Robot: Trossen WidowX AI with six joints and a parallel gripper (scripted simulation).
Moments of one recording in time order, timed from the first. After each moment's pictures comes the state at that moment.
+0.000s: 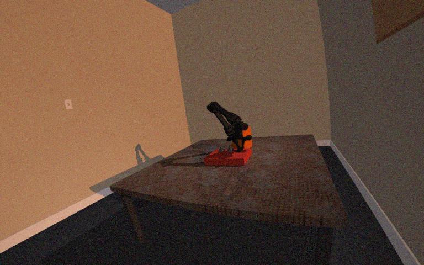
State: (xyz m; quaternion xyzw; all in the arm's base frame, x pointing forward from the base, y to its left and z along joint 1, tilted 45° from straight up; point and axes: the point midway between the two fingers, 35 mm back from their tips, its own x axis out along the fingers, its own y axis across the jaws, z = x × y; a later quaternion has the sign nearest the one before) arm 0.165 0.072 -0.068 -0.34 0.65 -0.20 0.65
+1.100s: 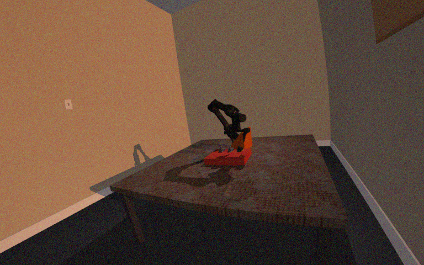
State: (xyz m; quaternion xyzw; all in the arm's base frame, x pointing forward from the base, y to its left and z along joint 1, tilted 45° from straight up) arm 0.209 0.132 -0.027 -0.34 0.65 -0.19 0.65
